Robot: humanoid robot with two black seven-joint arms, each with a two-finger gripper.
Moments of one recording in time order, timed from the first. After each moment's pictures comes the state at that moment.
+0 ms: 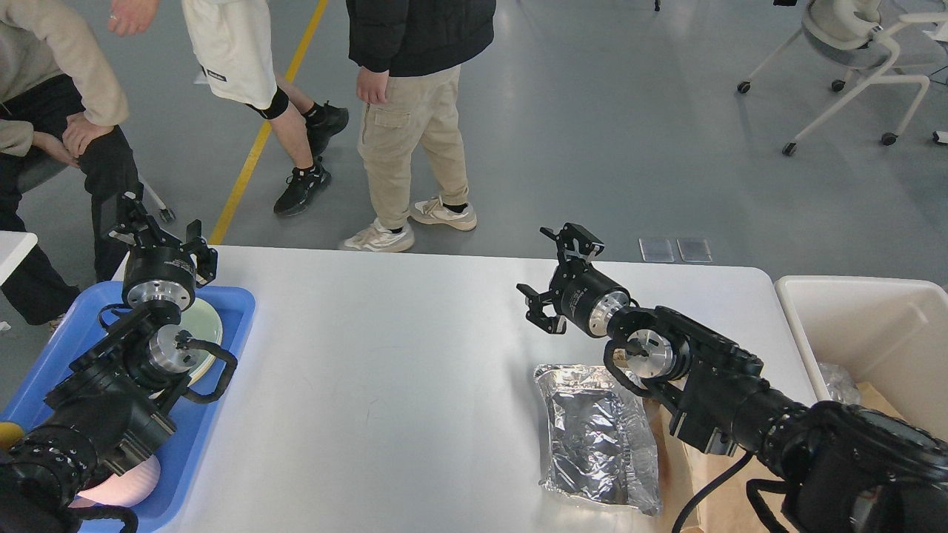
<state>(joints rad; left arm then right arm) -0.71 0.23 -0.87 -0.41 0.01 -0.07 -0.55 0.83 0.06 0.46 0.38 -0.02 0.29 0.13</state>
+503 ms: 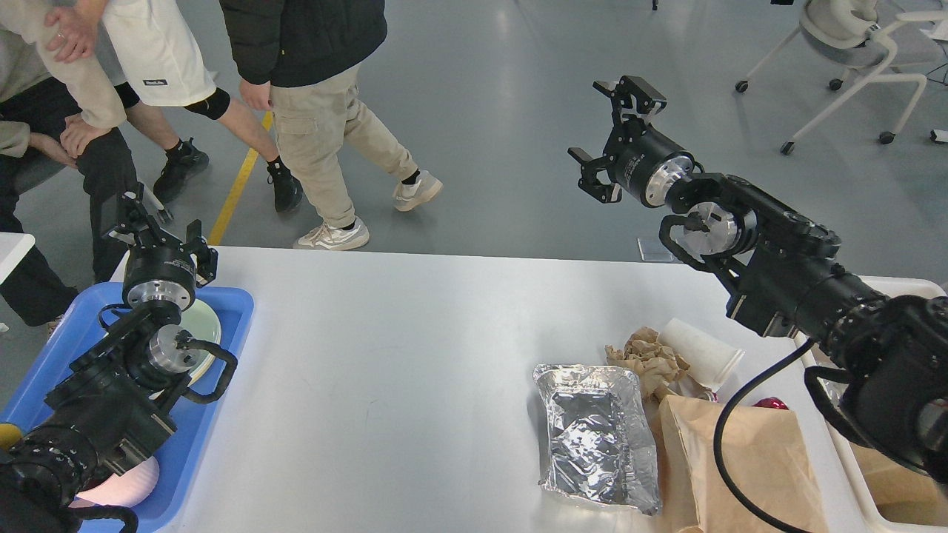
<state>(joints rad) -0.71 0.23 -0.87 -0.41 0.01 -0.07 -0.55 1.13 -0.11 0.37 0.36 0.00 0.30 0.12</state>
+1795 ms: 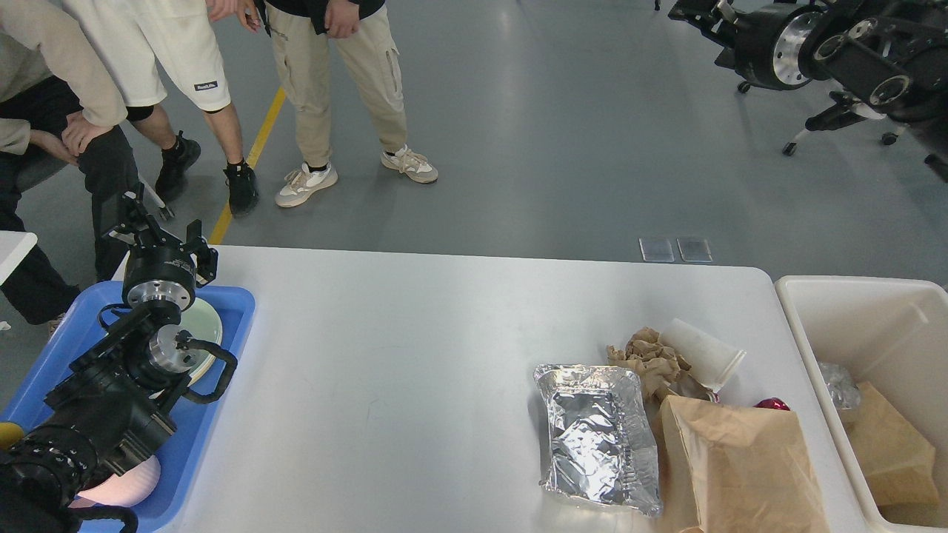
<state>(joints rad) -0.71 0.23 -0.87 -0.41 0.01 -0.07 -0.55 1.62 -0.30 -0.84 0.42 -0.01 0.30 0.12</state>
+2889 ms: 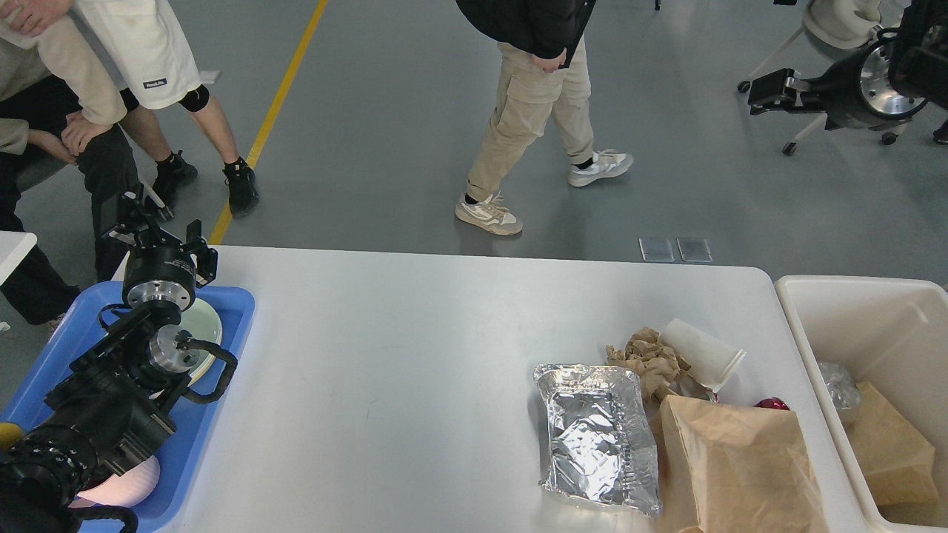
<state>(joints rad) -0.71 0.23 -0.87 -0.41 0.01 -0.07 -0.55 1.90 -0.35 -1.43 0.67 -0.06 0.54 0.12</state>
